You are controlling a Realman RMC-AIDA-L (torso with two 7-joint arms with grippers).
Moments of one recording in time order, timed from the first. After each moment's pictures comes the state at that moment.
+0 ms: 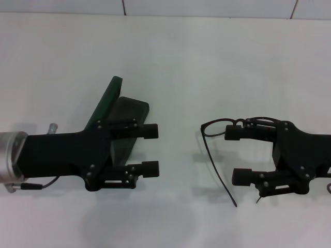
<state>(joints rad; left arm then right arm) -0.37 -1.97 1.15 0.53 1.45 1.90 -1.22 0.48 2.03 -1.17 -0.58 -1.47 -1.85 1.31</state>
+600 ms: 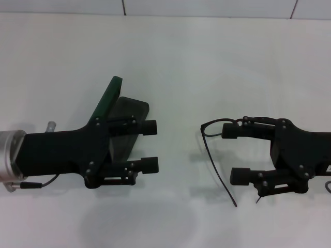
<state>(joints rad) -0.35 -1.97 1.13 0.55 1.45 1.90 -1.23 0.49 2.03 -1.18 -0.58 -1.45 -1.86 1.31</state>
